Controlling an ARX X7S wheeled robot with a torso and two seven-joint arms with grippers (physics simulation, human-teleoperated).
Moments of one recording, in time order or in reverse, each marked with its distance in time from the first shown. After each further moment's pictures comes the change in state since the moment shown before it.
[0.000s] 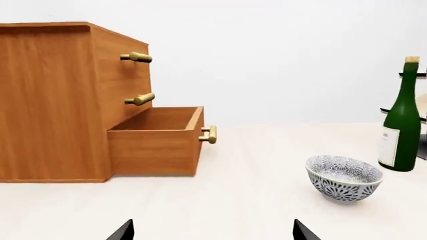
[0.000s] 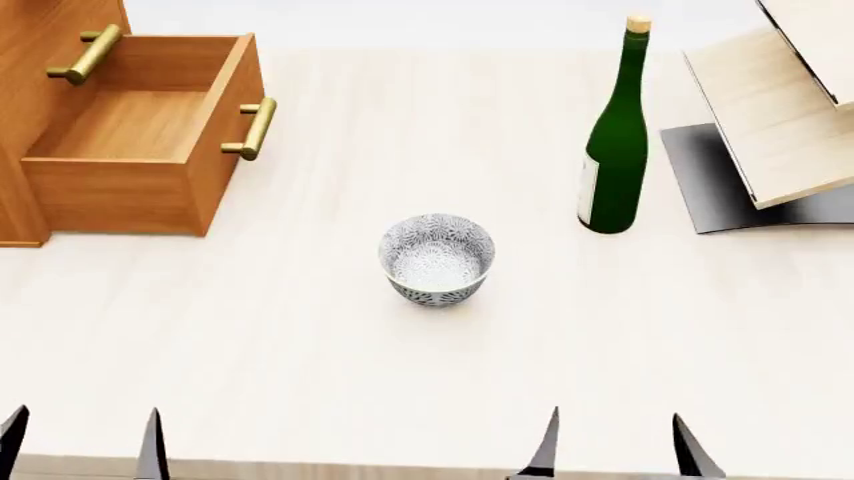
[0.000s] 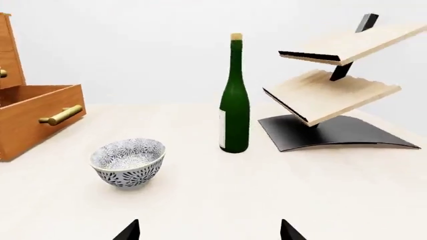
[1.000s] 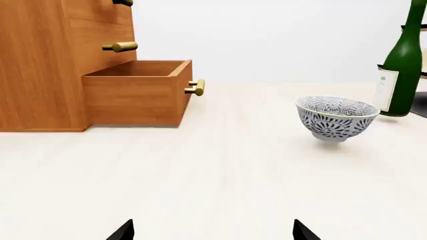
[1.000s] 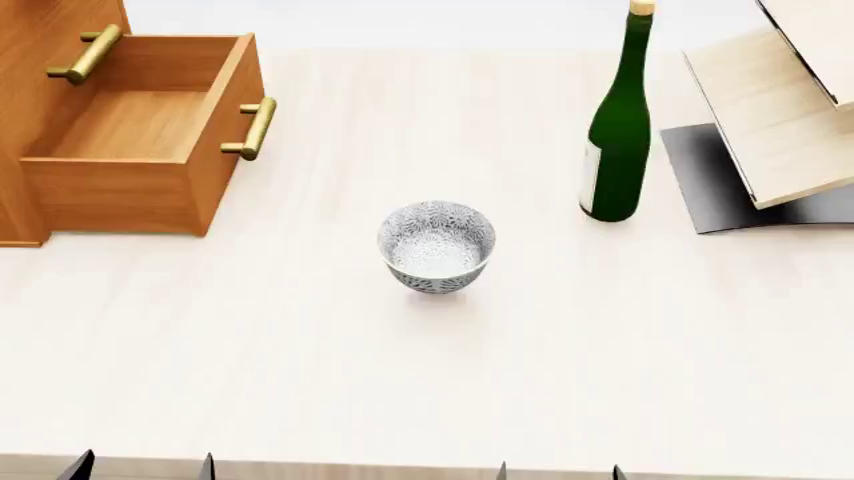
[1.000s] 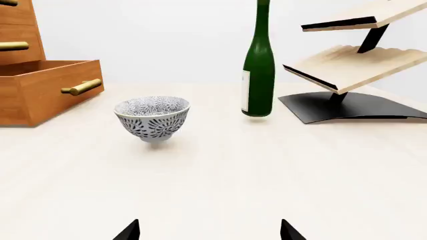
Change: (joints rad) left arm -0.027 0.138 -0.044 -0.221 0.109 0.053 0.089; right arm -0.045 -0.152 0.019 0.249 -0.158 -0.256 -0.099
